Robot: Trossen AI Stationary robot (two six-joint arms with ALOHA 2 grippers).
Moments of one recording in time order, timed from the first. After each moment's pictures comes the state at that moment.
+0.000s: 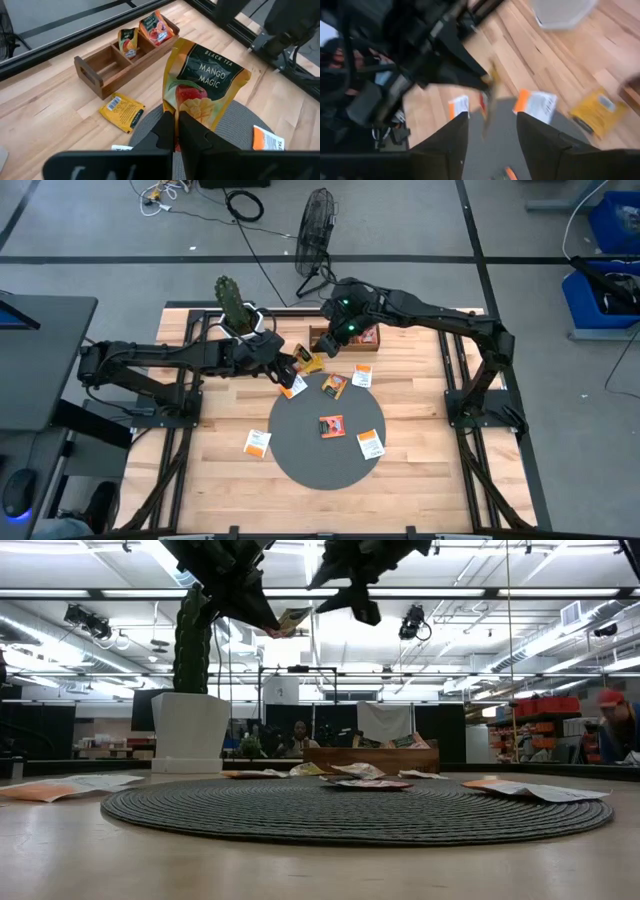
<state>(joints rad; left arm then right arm) 0.08 1.28 1.01 -0.37 -0.35 -0.60 -0.32 1.76 1.71 -0.69 -0.42 0.48</state>
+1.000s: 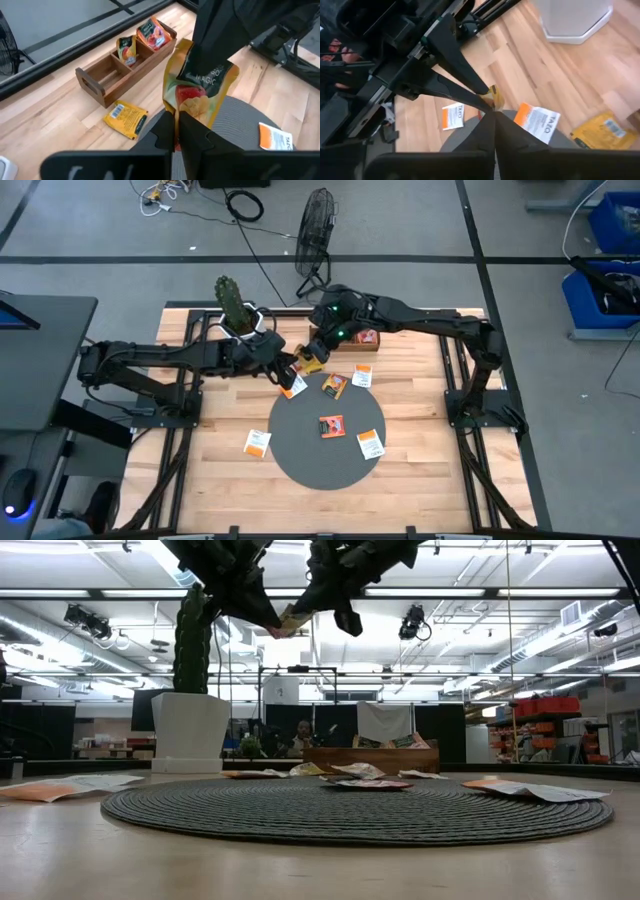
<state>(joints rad) 0.08 1.28 1.01 -0.36 -0.36 -0.52 -0.31 1.82 1.71 -0.60 -0.40 0.40</state>
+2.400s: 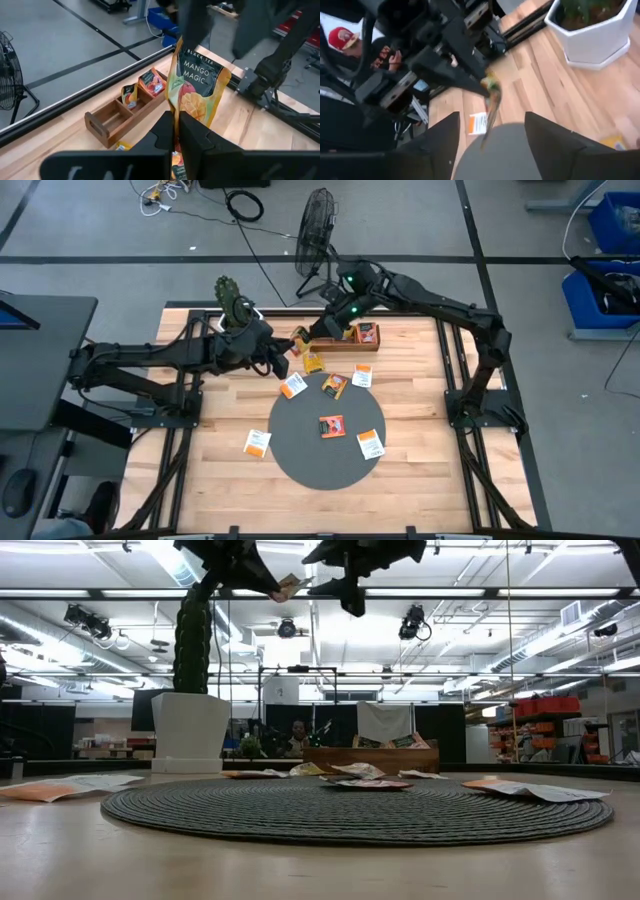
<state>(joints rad) 0.08 1.17 1.01 -0.24 -0.44 -0.46 -0.42 1.80 1.81 -0.64 -0.64 0.36</state>
